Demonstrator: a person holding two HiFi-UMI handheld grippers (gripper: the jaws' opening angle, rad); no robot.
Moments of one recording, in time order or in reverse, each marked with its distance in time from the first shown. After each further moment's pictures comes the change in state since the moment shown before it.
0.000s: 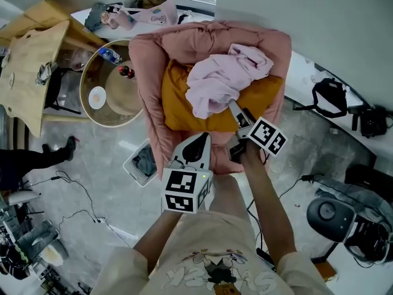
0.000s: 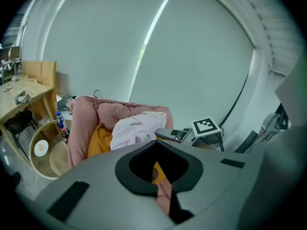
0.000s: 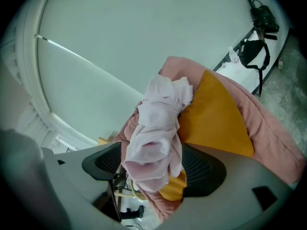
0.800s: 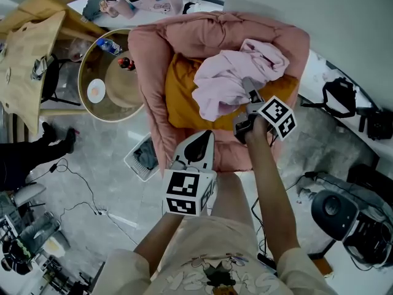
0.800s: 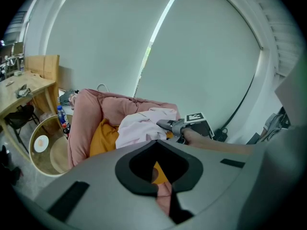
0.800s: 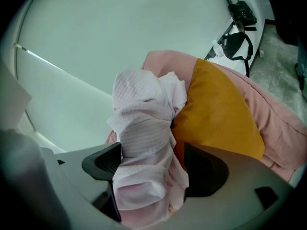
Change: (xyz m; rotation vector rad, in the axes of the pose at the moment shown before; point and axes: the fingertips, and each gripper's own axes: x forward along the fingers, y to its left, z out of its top) left arm 0.033 0.036 -0.009 -0.039 0.027 0.026; right arm 0.075 -0.038 0.039 0.162 -0.091 -0.113
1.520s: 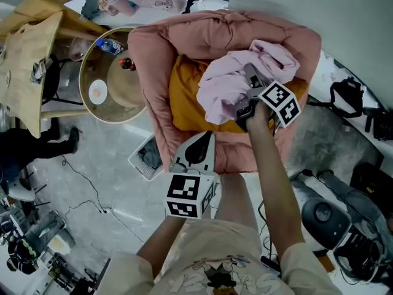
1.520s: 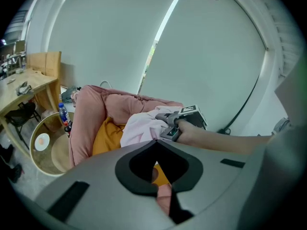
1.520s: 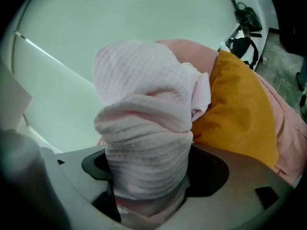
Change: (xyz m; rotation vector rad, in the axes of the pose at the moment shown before) left arm 0.020 0.027 0.000 -0.019 0.024 0.023; right arm 0.057 0.011 0.017 -0.047 -0.023 -0.056
